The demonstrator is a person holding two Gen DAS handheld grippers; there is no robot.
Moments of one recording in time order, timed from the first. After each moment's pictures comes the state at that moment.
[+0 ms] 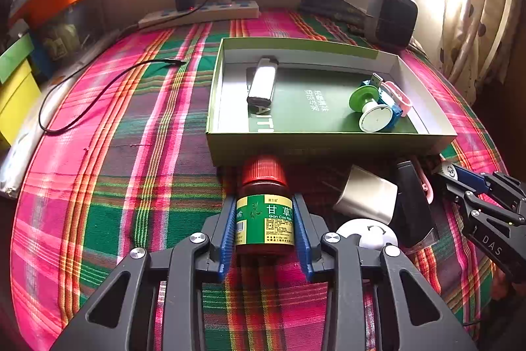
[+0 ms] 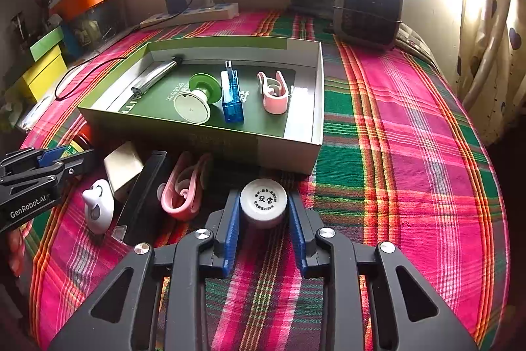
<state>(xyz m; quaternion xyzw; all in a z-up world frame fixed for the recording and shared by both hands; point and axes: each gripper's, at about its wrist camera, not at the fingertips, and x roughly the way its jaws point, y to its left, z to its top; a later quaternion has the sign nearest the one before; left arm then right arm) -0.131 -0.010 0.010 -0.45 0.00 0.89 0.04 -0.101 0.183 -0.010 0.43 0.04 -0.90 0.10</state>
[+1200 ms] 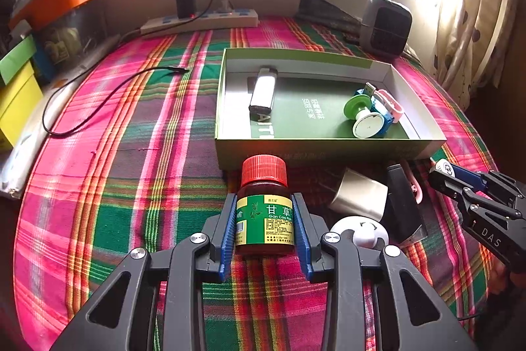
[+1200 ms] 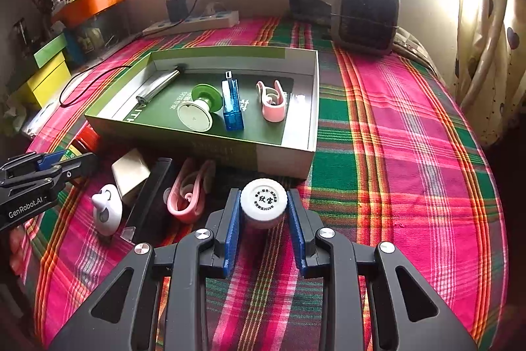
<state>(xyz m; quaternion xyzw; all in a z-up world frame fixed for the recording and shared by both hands) -0.125 -0.012 0.022 -0.44 -0.01 0.90 0.05 -0.095 0.185 0.002 0.42 0.04 -0.90 0.11</state>
